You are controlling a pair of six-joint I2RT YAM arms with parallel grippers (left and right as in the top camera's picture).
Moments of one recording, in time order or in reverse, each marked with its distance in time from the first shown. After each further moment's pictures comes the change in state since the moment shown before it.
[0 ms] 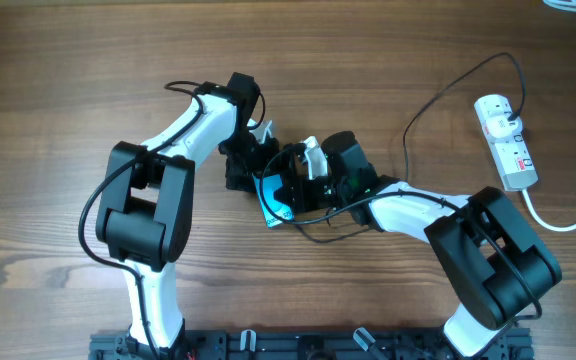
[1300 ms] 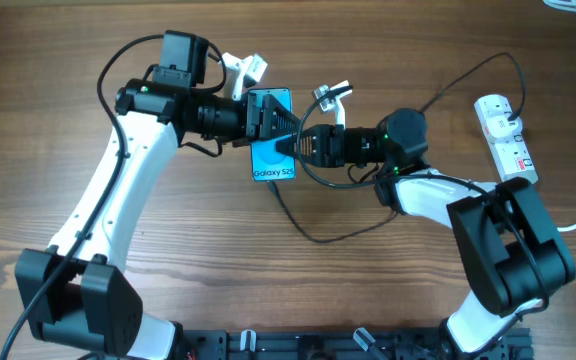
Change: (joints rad) left arm 0.105 -0.449 -0.020 0.160 0.422 0.051; right arm -0.202 0.010 0.008 0.969 -0.563 0.753
